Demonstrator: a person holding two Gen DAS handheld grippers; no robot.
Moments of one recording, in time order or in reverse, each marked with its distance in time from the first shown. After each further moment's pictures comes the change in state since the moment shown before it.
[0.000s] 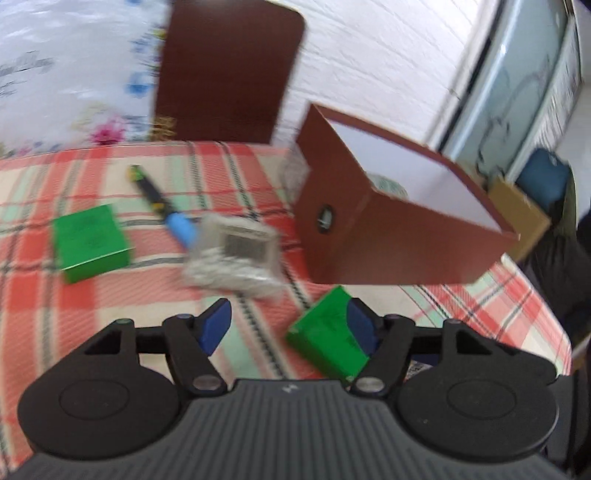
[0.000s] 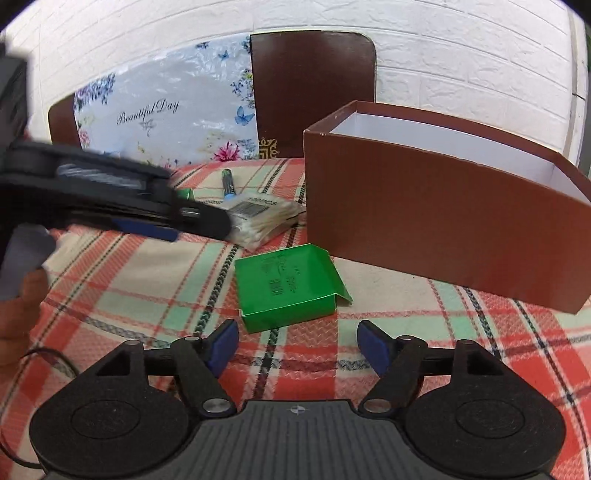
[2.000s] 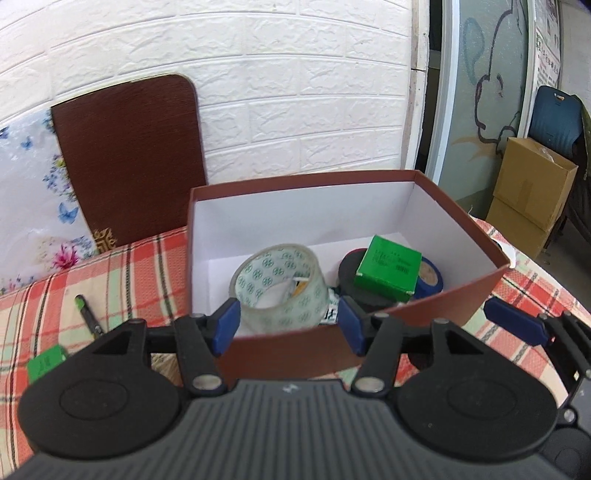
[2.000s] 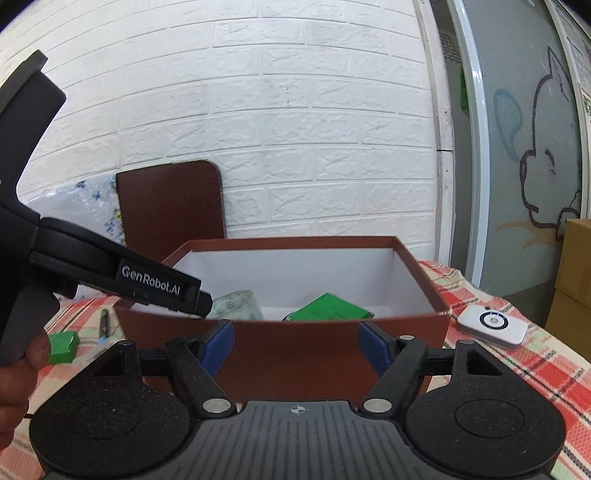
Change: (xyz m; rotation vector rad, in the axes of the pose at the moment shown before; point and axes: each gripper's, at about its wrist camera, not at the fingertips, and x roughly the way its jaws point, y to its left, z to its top) left arm 0.031 -0.143 0.070 0.243 -0.060 0.198; right arm -0.065 -0.095 0.023 0.175 -0.321 -0.264
